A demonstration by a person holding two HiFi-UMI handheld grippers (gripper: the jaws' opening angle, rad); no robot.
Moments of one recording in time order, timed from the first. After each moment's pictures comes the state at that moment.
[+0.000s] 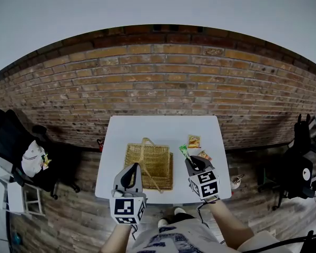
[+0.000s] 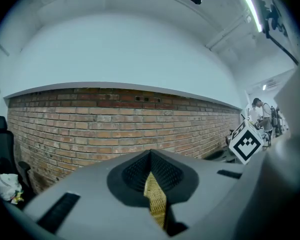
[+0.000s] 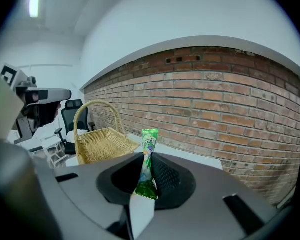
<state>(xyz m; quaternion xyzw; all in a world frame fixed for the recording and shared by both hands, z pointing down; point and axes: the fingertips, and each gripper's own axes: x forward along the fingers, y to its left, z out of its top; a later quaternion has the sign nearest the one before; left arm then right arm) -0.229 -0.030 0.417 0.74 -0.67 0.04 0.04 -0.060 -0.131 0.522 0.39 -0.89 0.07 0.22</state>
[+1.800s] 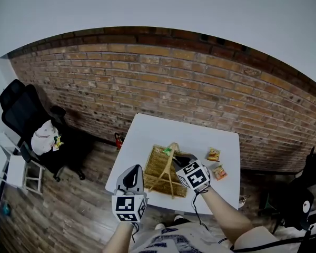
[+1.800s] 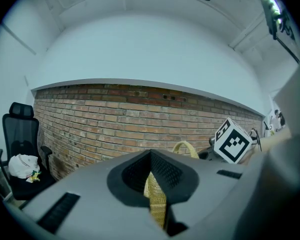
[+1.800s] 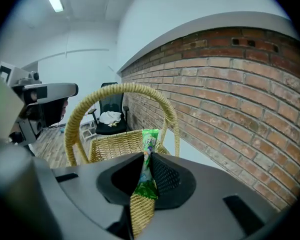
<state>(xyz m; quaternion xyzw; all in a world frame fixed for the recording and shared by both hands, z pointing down) -0.324 -0.002 0.440 0.66 -0.75 0.00 0.09 -0.235 -0.122 0.538 0.18 -0.93 0.02 0.32</state>
